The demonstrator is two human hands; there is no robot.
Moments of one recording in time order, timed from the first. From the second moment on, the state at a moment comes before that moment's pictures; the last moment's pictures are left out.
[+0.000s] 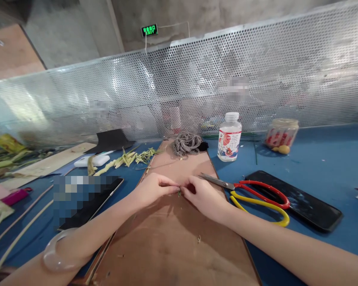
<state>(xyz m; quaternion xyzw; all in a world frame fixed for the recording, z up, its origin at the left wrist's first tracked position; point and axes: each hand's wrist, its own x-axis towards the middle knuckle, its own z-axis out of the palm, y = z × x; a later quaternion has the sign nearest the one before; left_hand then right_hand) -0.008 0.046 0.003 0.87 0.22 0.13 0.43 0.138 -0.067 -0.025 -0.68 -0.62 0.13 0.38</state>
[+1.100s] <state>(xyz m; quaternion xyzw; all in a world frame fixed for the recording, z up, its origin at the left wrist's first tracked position) -0.010 0.054 -0.003 0.85 0.25 0.06 0.46 0.134 -0.070 -0.022 -0.65 -0.68 0.02 0.33</state>
